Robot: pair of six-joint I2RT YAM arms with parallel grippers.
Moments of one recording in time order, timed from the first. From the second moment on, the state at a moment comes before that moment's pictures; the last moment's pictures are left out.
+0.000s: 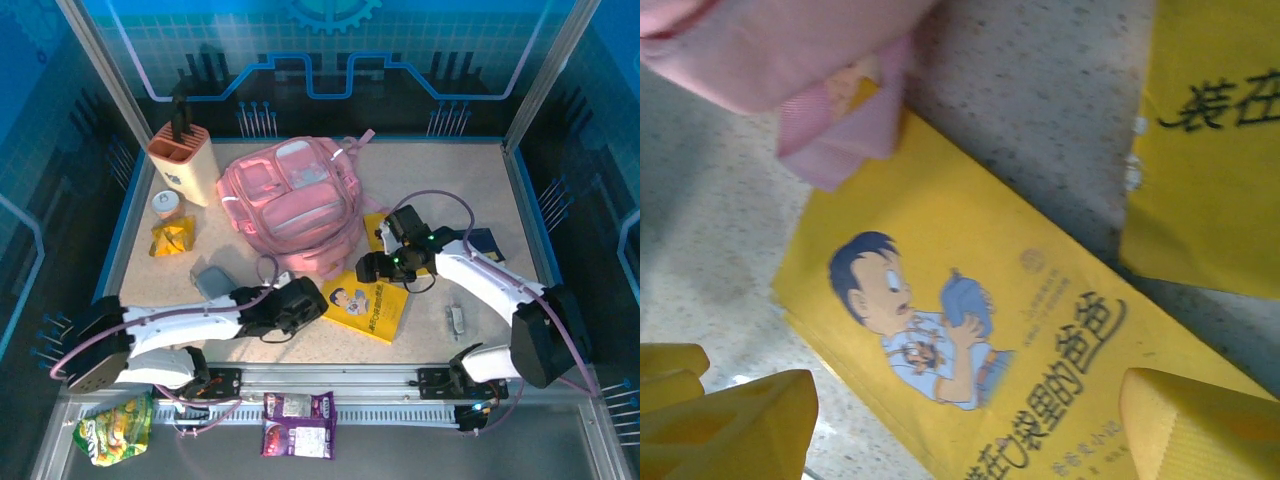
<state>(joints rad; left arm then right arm) -1.07 1.30 0.66 -0.34 -0.16 -1.61 0.49 1.38 0.91 -0.73 -0.30 0.42</state>
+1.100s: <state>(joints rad) -0.92 1.57 0.68 -0.04 -0.15 -1.62 0.58 1.47 0.76 -0.65 -0.30 0.48</state>
